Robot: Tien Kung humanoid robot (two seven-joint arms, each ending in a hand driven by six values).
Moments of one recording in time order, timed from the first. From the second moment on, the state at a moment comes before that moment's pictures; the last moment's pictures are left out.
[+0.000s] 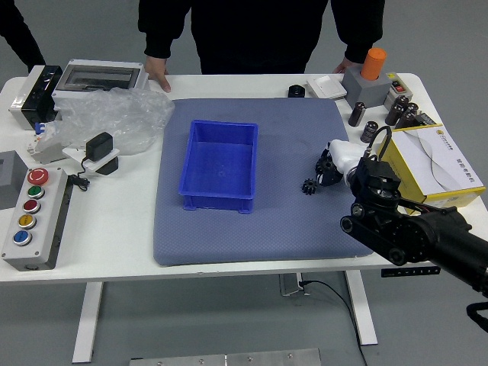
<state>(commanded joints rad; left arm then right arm) -0.15 0.04 -1.61 -0.18 1.97 -0.37 0.27 0.77 -0.23 0.46 0.92 -1.73 -0.16 -0.59</state>
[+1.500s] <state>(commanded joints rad) -0.15 0.04 -1.61 -0.18 1.97 -0.37 0.27 0.79 -0.26 0.56 1.00 -1.80 -0.21 -0.63</state>
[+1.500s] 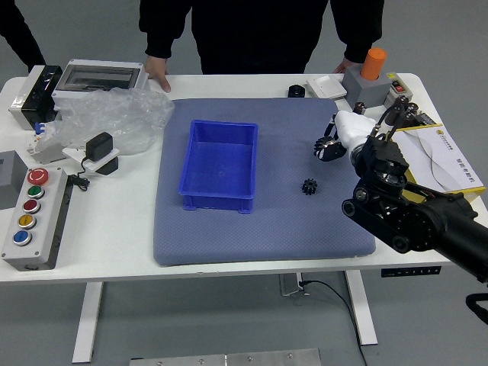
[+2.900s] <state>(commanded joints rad) -0.14 0.04 -1.63 -0.18 2.01 -0.38 0.27 0.82 -0.04 0.59 1.21 -2.00 -0.23 -0.65</state>
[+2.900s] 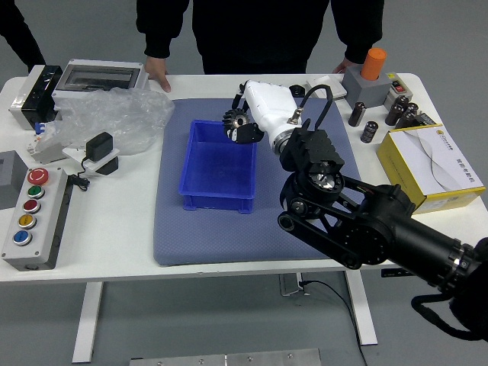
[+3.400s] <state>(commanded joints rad) -0.14 0.03 -1.63 -0.18 2.02 -0.38 0.27 0.79 0.00 0.61 1.19 -1.96 -0.20 -0.65</state>
